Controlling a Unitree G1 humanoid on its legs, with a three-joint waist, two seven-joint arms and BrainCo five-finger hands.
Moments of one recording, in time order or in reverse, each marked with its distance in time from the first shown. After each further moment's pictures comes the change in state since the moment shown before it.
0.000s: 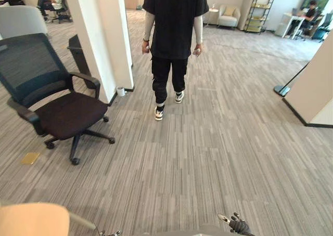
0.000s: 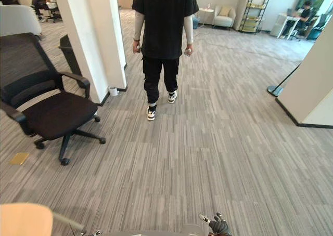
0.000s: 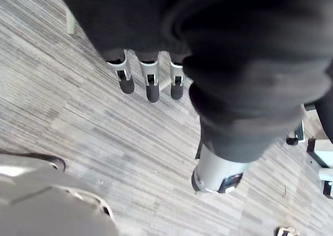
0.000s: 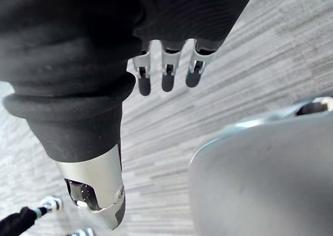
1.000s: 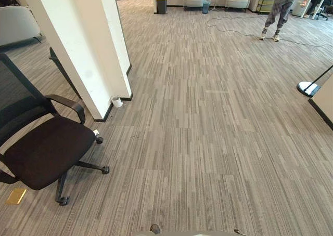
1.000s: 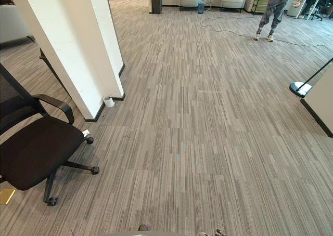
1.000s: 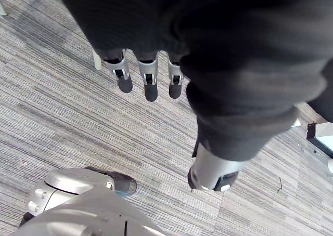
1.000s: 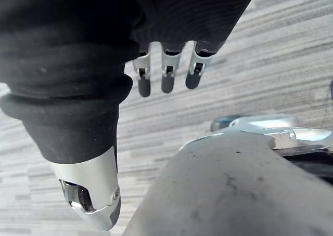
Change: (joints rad) left arm 0.026 0.058 -0.120 0.066 -0.018 -0.020 0.006; right arm -0.044 -0.043 0.109 0.158 -0.045 0.011 0.019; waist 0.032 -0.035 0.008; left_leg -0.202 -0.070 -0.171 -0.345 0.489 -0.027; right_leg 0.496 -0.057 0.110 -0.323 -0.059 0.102
